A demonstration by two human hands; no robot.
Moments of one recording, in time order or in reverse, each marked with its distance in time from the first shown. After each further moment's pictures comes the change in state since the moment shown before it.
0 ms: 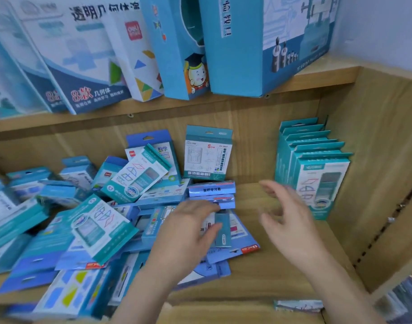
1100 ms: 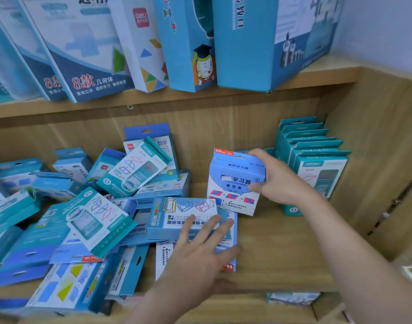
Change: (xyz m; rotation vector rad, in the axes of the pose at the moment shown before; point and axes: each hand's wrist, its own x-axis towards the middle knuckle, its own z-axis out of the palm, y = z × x) left_hand -0.040 -0.007 0.042 0.550 -0.234 0.382; right_hand 0.083 0.006 -0.001 -0.080 -0.422 0.068
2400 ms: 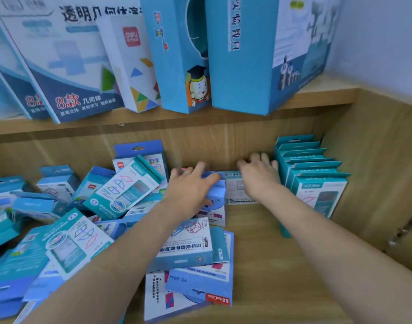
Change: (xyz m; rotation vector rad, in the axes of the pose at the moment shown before) left_hand 0.129 -0.103 -0.022 0.036 0.005 -0.251; right_hand 0.071 -0.006 0.014 -0.873 0.090 0.169
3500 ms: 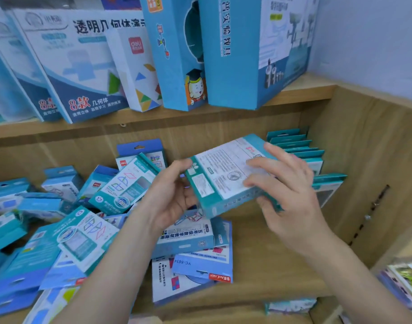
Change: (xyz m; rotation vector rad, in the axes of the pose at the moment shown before) left_hand -0.060 0.008 -0.077 -2.166 -0.129 -0.532; right_hand -0.139 0.018 -0.042 0.565 0.788 -0.490
